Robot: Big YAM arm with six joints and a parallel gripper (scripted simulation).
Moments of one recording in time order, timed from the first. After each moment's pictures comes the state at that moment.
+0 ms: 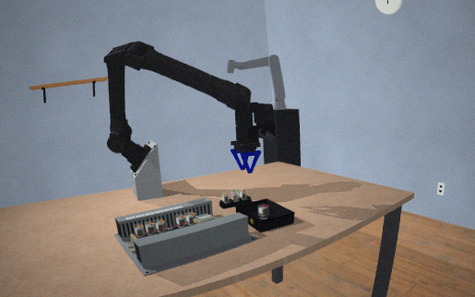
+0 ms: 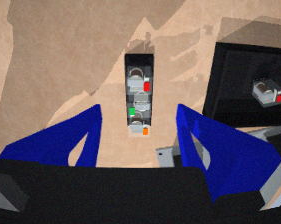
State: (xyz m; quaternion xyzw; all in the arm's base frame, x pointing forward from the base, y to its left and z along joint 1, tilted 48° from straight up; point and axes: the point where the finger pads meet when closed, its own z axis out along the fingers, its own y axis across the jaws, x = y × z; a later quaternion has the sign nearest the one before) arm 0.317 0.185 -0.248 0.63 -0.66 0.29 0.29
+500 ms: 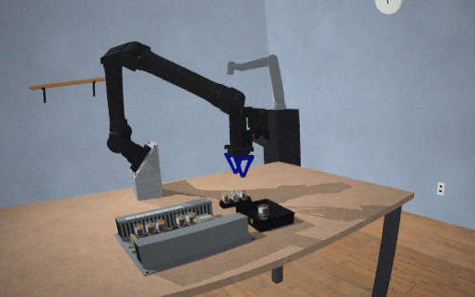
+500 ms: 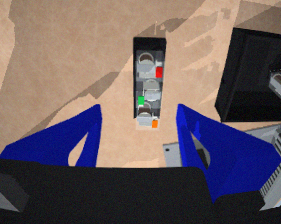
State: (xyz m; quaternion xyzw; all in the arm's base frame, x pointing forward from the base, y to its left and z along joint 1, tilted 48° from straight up) arm 0.306 0.161 -0.240 0.63 -0.66 0.29 0.30
